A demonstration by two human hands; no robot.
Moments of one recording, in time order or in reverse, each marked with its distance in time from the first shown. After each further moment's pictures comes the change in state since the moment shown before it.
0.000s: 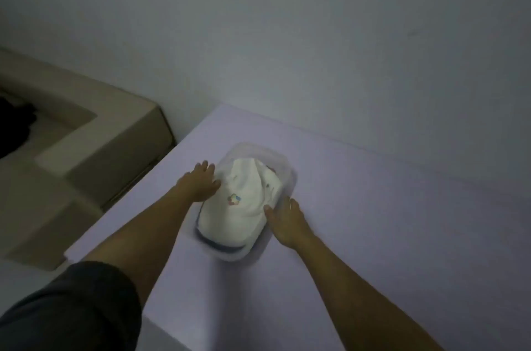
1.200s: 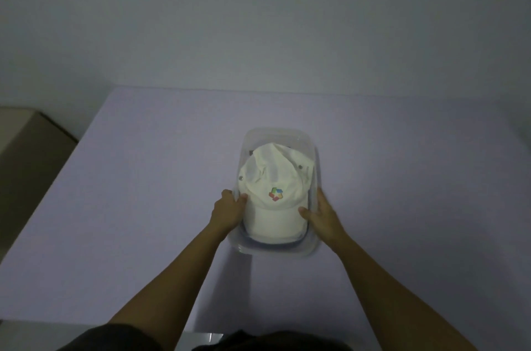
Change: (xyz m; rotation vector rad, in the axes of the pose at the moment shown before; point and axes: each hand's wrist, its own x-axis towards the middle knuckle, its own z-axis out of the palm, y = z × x) left_hand -0.098 0.166 0.140 -0.561 -0.219 0.032; right_hand -0.130 0.172 -0.048 0.527 0.328 0.321
